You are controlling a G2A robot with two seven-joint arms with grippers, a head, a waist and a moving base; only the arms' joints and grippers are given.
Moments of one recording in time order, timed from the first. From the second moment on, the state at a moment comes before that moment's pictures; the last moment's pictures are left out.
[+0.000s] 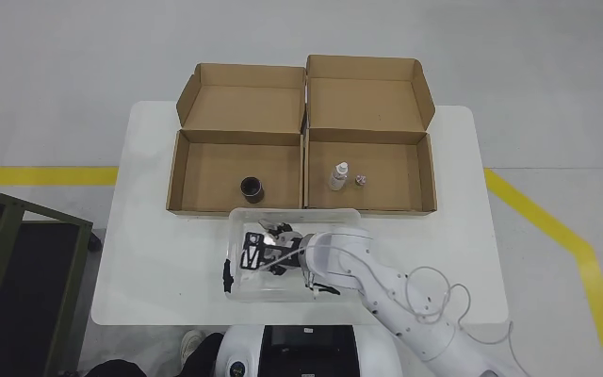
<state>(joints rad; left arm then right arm) -0.39 -0.34 -0.21 -1.15 3.07 0.45 0.08 -1.00 -1.40 0.75 -1.60 -1.42 -0.63 0.67</state>
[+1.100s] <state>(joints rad) -0.39 -0.34 -0.21 -1.15 3.07 0.45 0.08 -1.03 -1.39 0.77 -1.68 -1.38 -0.66 0.66</state>
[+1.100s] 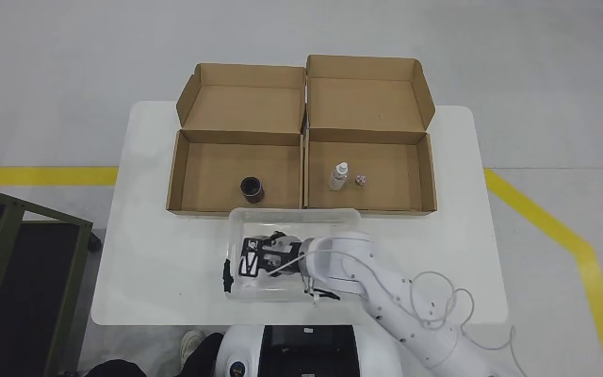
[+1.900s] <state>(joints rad) -0.39 -0.34 -0.21 -1.15 3.07 0.45 0.08 -1.17 -1.34 0.98 -2.00 -1.17 -0.62 0.57</state>
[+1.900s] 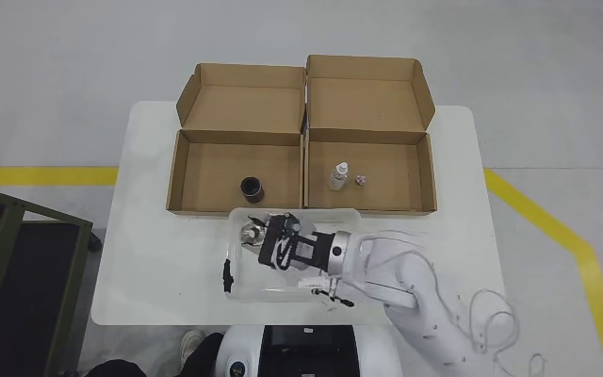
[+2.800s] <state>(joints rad) -0.39 -0.34 -0.21 -1.15 3.07 0.45 0.08 -1.32 -1.29 1.28 -2.22 -0.97 -0.64 0.29</state>
